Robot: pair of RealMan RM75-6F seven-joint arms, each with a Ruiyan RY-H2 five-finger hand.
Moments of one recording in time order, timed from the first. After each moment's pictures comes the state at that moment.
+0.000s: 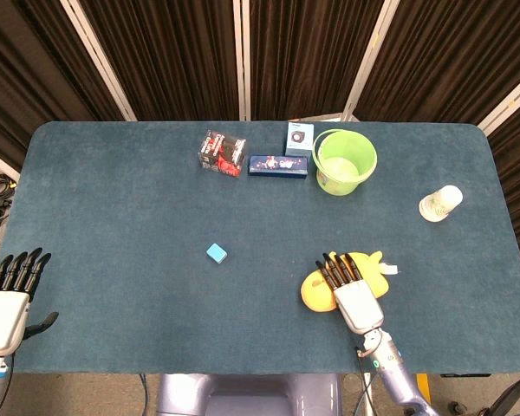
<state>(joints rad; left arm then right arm) -0.05 -1.21 0.00 -1.59 1.58 1.54 0.18 0.31 -1.75 0.03 -1.21 -1.58 1.28 -0.33</state>
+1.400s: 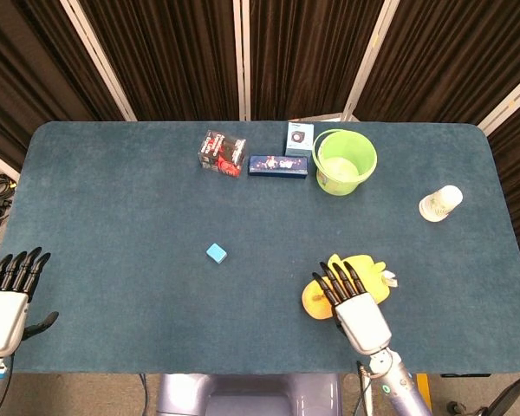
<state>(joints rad) -0.05 -1.21 0.00 -1.59 1.61 1.57 0.16 0.26 -1.60 -0.06 -1.49 -1.74 1.47 -0.38</state>
